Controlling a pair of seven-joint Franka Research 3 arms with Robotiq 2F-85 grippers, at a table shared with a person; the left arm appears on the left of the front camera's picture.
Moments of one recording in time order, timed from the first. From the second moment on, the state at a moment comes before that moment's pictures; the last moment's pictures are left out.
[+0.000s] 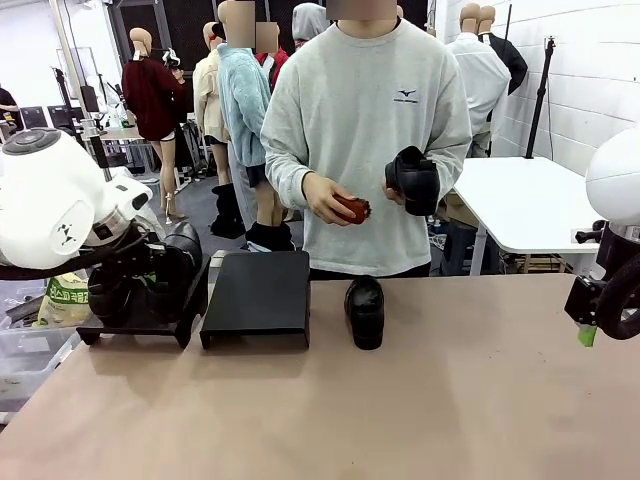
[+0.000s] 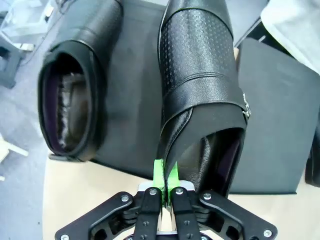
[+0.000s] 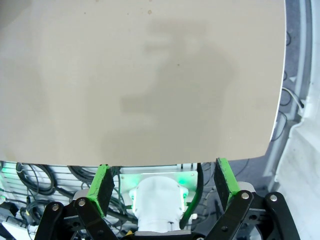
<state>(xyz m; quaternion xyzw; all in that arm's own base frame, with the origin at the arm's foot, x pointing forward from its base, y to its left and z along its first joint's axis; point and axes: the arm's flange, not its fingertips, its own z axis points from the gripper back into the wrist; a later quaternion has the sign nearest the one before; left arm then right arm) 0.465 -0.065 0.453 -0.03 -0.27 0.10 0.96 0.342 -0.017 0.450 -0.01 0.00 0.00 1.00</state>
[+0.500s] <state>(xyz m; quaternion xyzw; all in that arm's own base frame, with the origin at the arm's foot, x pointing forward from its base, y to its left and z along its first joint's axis) 0.487 -0.056 0.437 -0.03 -0.25 0.09 0.96 0.342 -0.017 0.450 -0.01 0.00 0.00 1.00</state>
